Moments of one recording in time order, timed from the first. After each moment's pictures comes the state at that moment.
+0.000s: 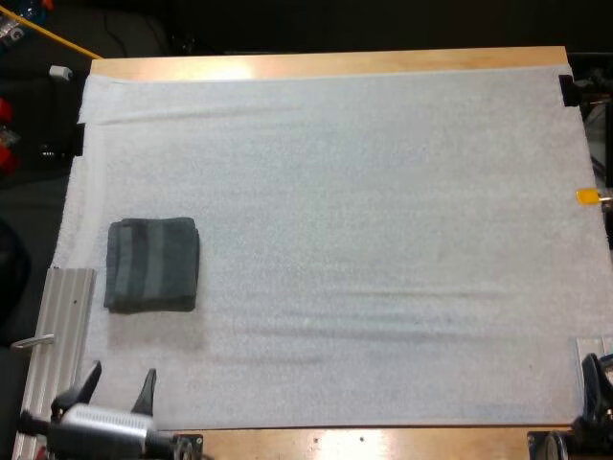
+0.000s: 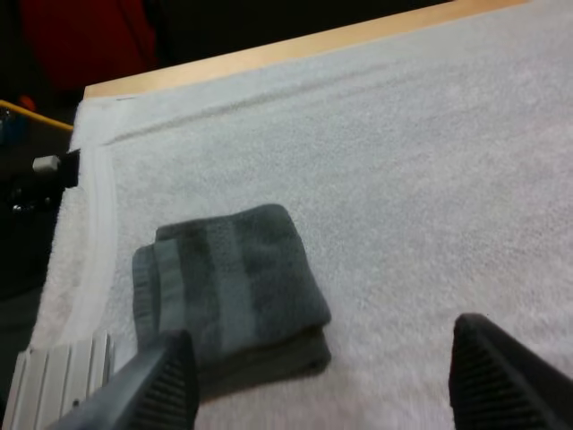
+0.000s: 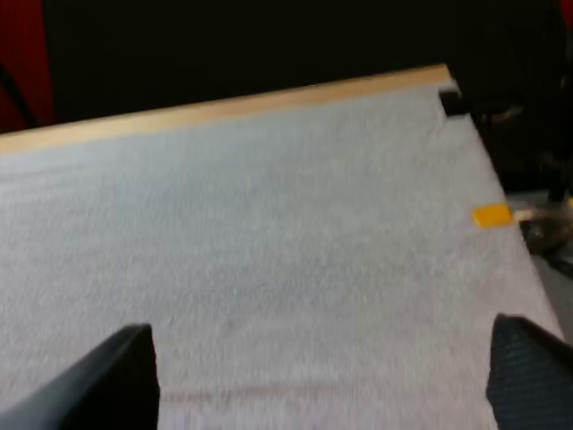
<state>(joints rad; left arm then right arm) -0.07 0.01 -0.86 1.36 0.02 -1.64 -0.06 0.00 -0.87 1.31 -0.10 -1.76</state>
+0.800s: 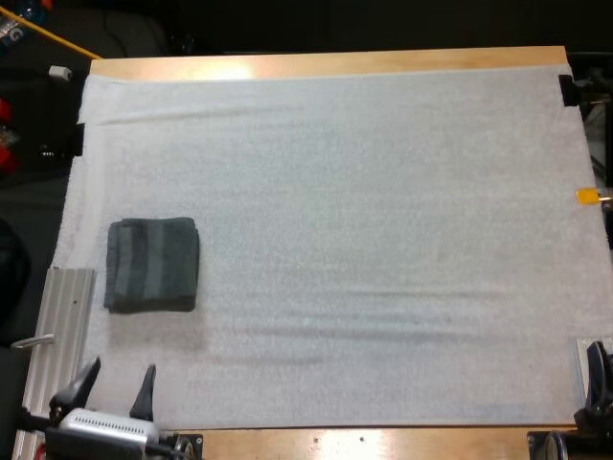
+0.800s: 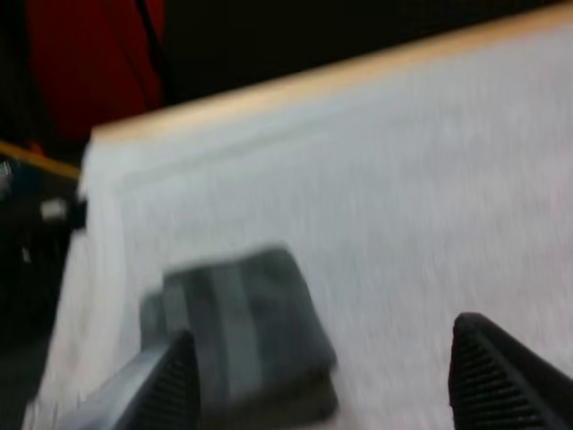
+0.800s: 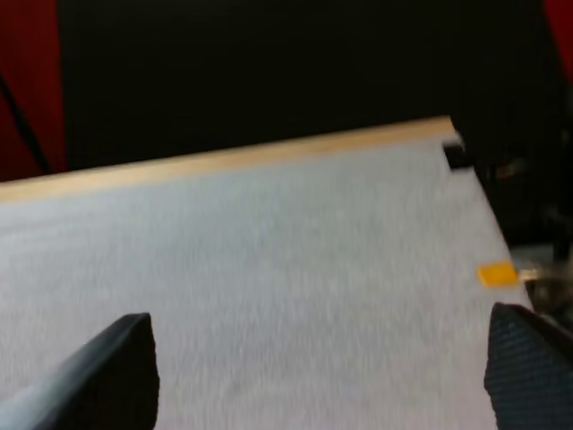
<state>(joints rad) -0.07 -0.01 -0.84 1.27 0.03 -1.62 -0.06 -0.01 -0.84 1.17 -0.10 -1.75</state>
